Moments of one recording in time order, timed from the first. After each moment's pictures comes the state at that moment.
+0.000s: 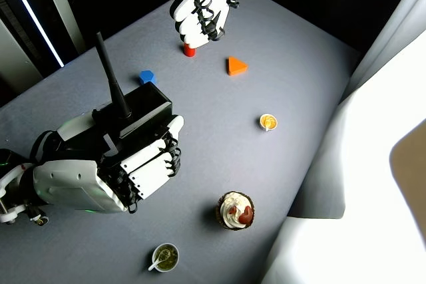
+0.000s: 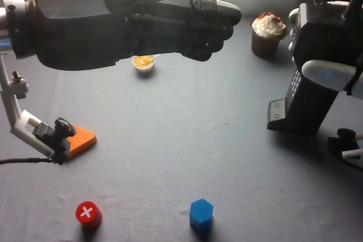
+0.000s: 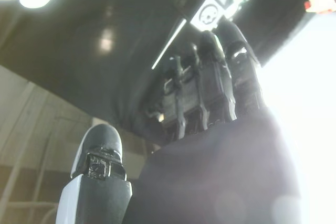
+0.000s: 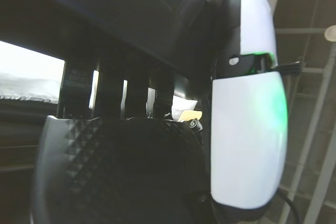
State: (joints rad) left arm 0.23 -0.51 1.07 1.13 -0.67 -1.39; right arm -0.75 -1.29 1.48 0.23 1.44 0.34
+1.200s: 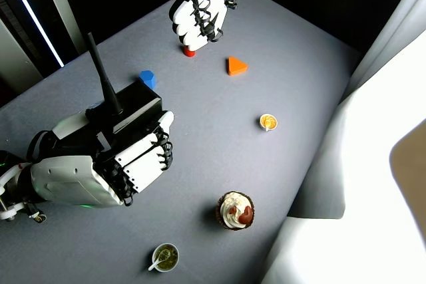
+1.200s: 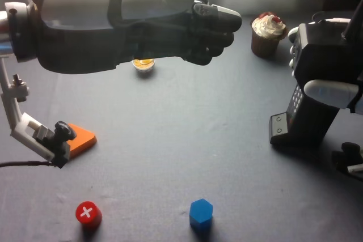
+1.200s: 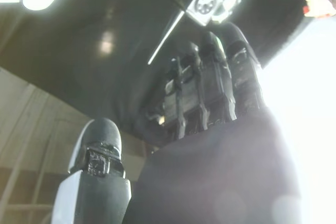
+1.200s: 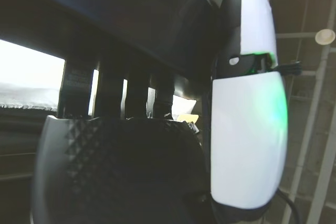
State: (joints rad) left arm 0.24 -0.51 1.06 1.14 -0.67 -1.39; right arm -0.80 -1.30 1.49 0.18 1.48 0.35
